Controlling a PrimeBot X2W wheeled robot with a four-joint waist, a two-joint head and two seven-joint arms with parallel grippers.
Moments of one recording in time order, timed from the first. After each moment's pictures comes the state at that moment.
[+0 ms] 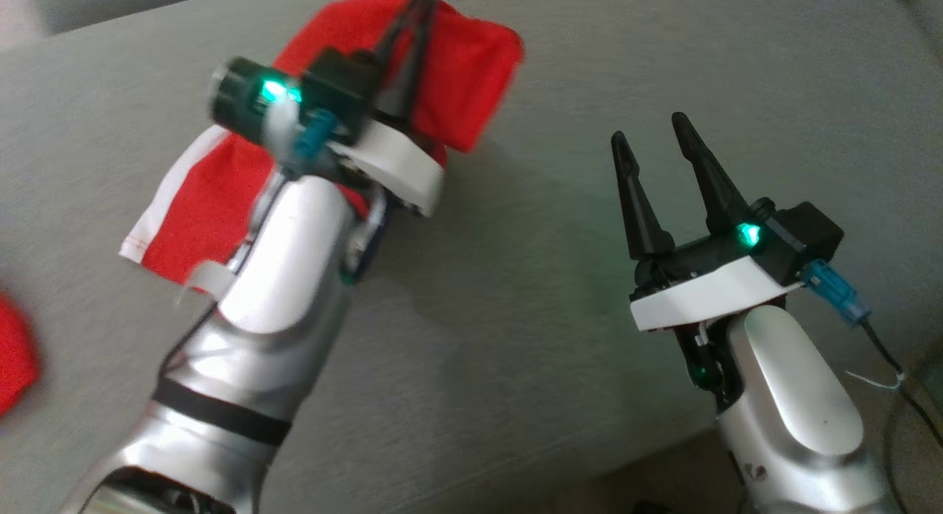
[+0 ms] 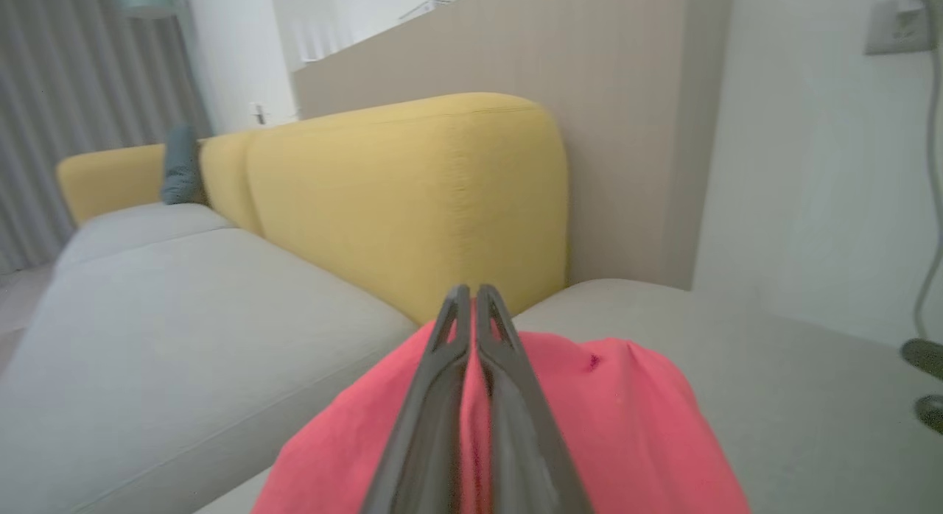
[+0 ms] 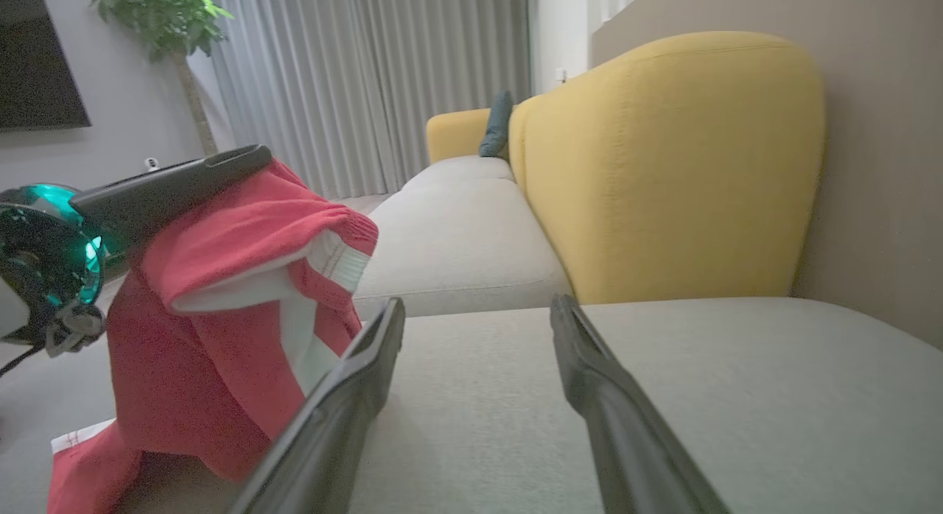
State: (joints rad) left arm -0.79 0.03 -0.50 0.54 -0.13 0.00 -0.26; right arm -0.38 -0.07 0.29 0.28 0.24 0.12 -0.25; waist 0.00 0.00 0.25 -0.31
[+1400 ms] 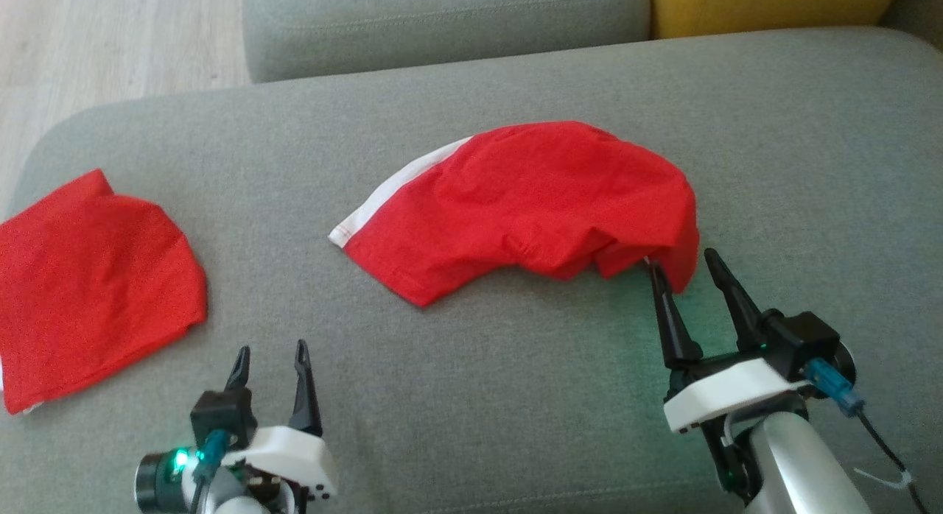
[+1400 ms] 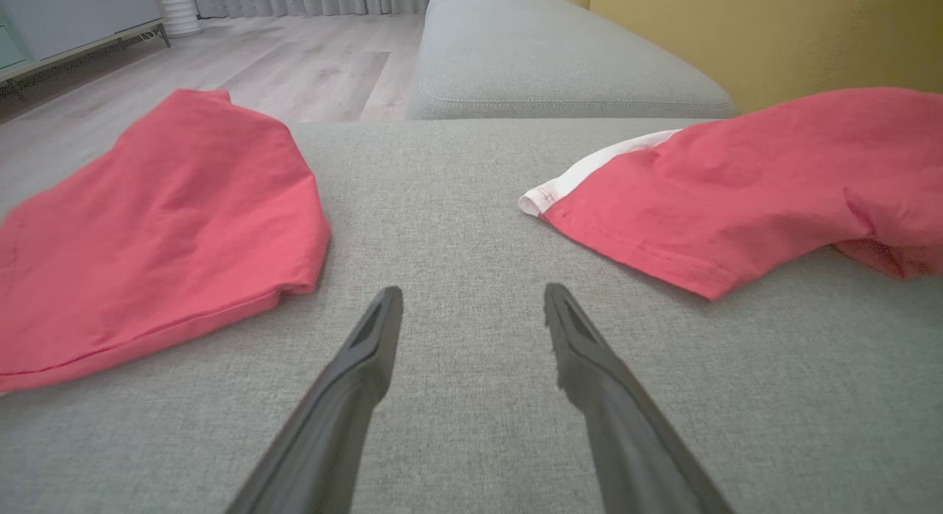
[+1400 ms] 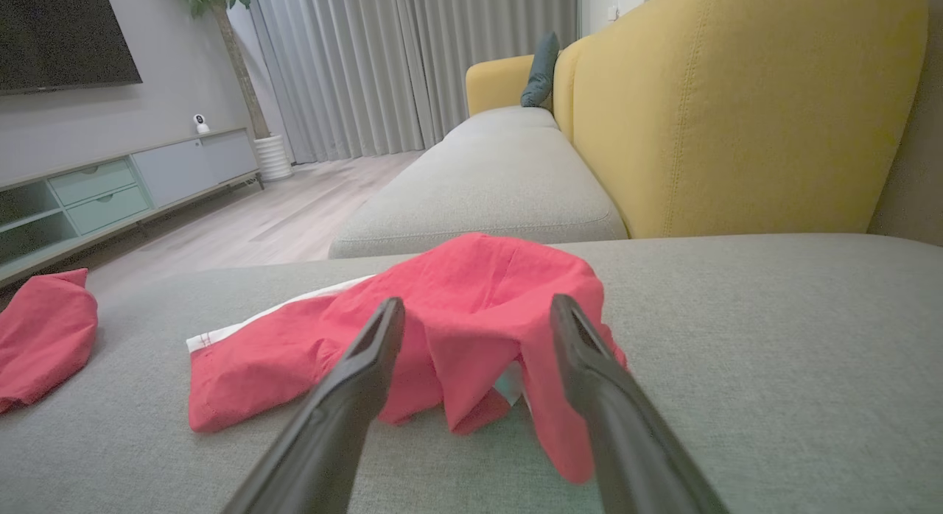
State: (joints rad) left arm -0.01 0.05 -0.21 0.36 -0.16 0.18 -0.26; right arm -0.16 -0.06 0.18 0.38 0.17 0.12 -0.25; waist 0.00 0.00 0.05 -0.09
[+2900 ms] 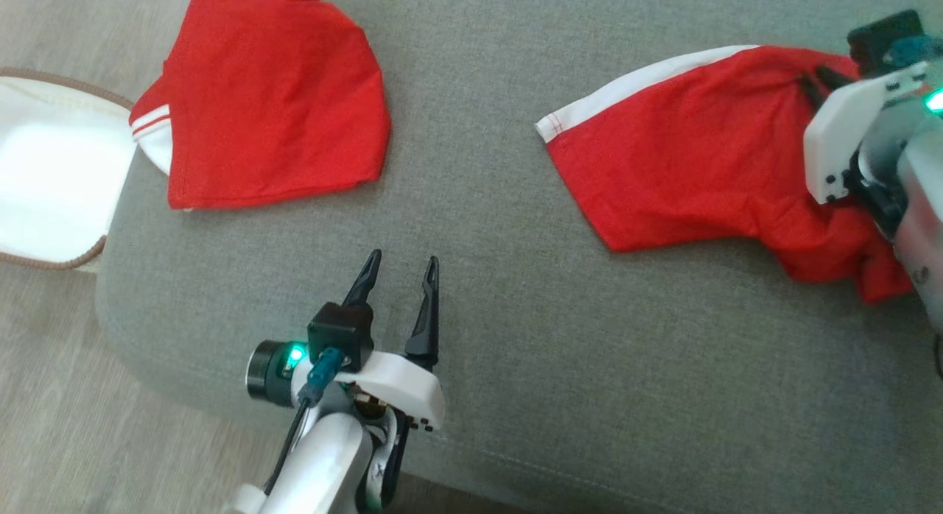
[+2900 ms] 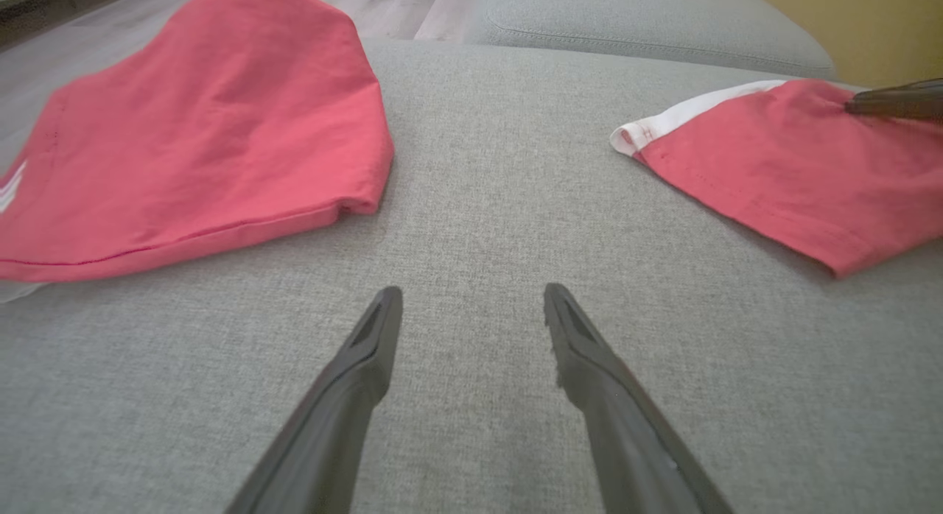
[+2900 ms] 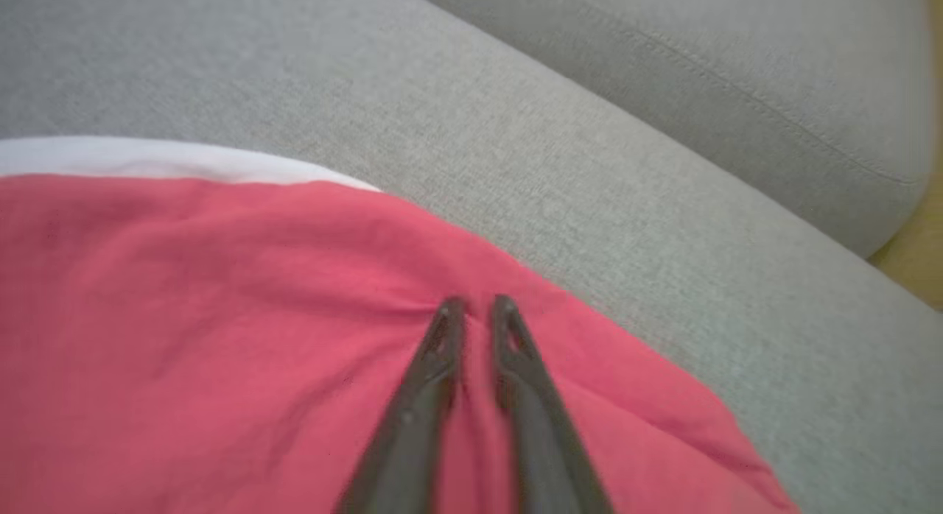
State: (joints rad) left arm -0.25 0.05 -0.56 0.34 -0.28 0.24 -0.26; right arm -1.03 -0.42 0.78 1.12 0.48 0.12 0.10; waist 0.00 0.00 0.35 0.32
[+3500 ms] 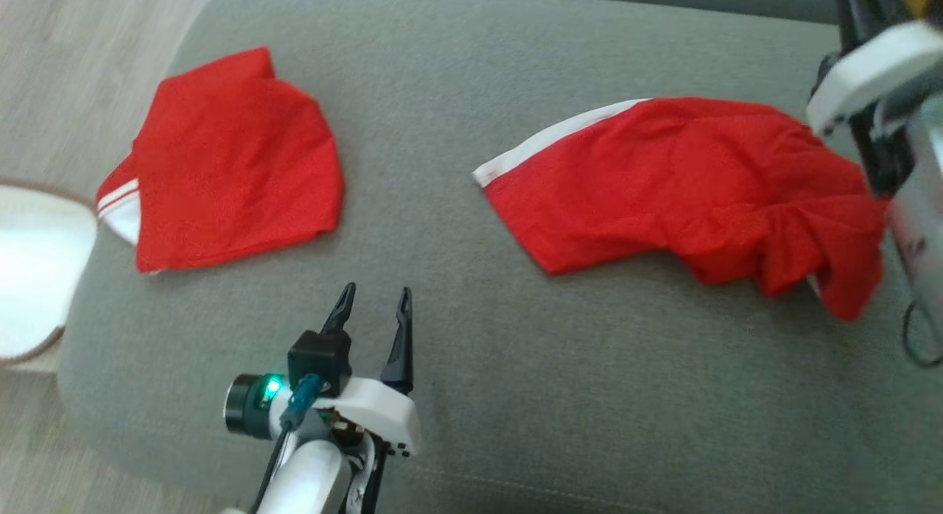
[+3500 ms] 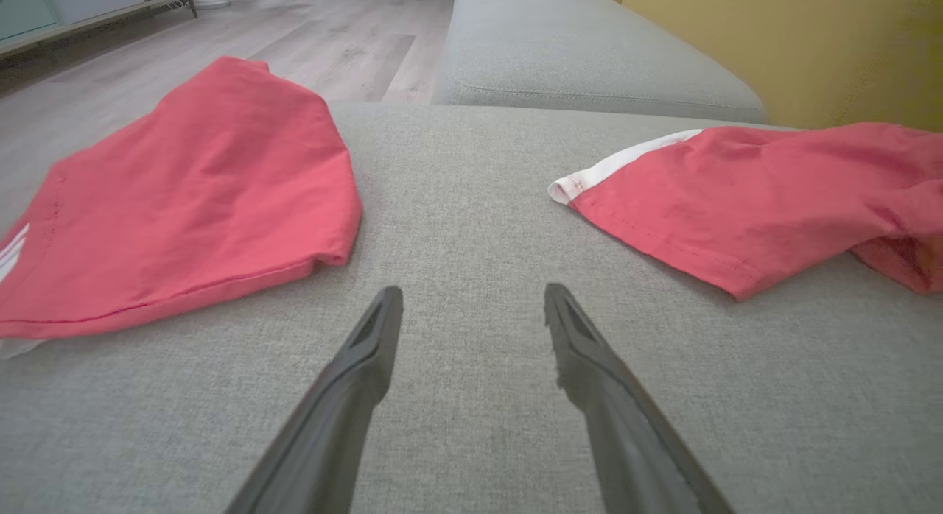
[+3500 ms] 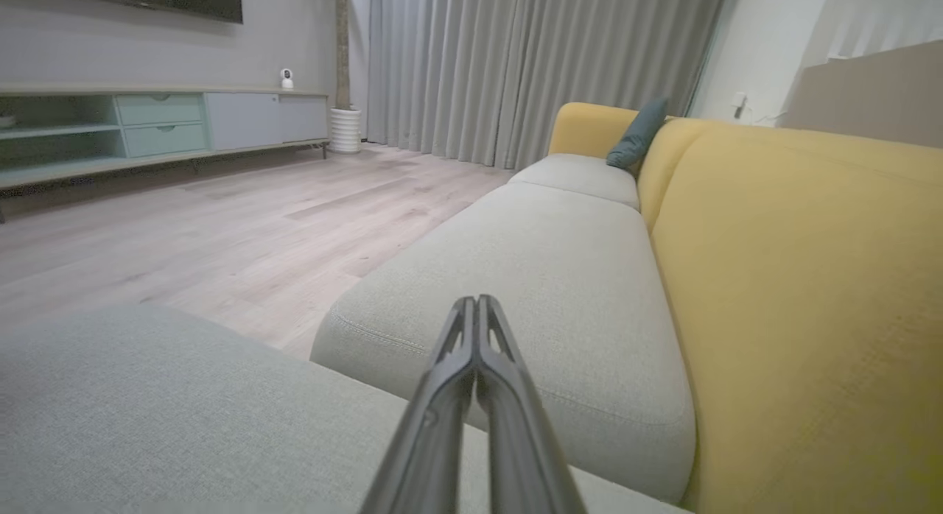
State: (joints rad) left arm -0.19 0.05 -0.50 0.37 -0.25 0.21 -0.26; right arm -1.06 -0.36 0.50 1.05 0.38 0.12 -0.25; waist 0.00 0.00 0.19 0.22
